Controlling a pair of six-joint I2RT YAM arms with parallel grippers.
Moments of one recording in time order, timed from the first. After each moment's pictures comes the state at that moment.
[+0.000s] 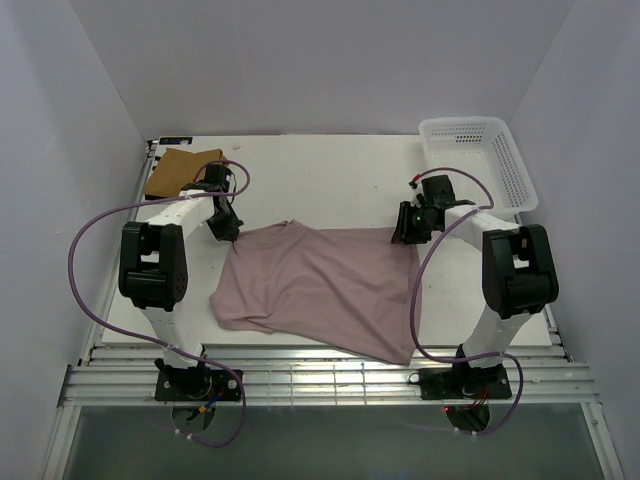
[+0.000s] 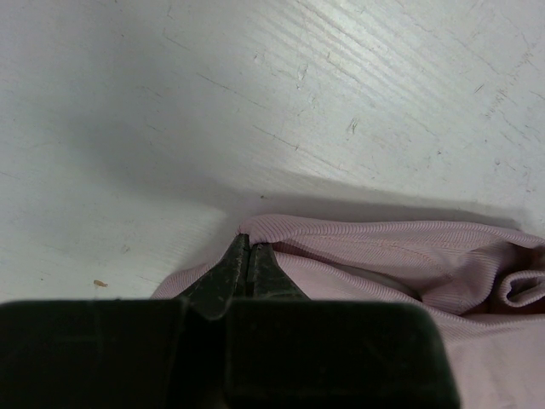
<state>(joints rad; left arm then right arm) -0.11 1.86 1.29 -0.65 -0.12 -0.60 0.19 1.76 1.06 -0.32 -0.30 0.23</state>
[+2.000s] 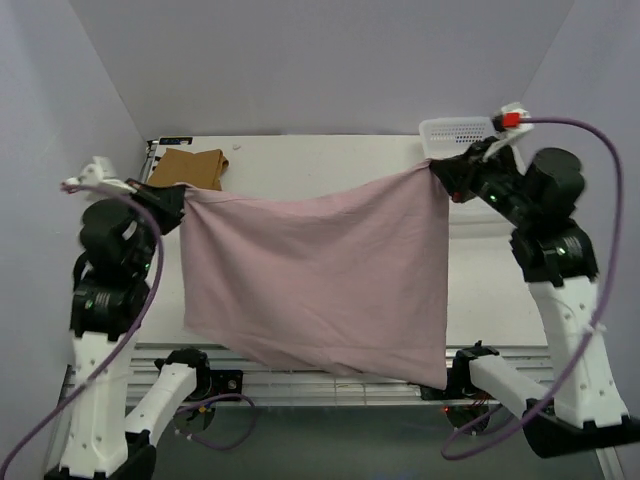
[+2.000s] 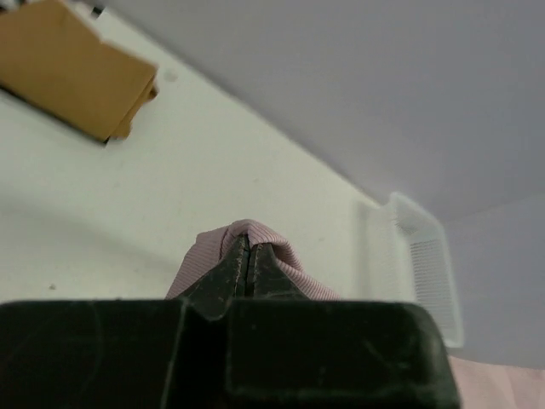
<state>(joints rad) -0.11 0.76 1.33 -0.64 -0.13 -0.69 0.19 0.95 1.45 -0.52 -0.42 0.12</state>
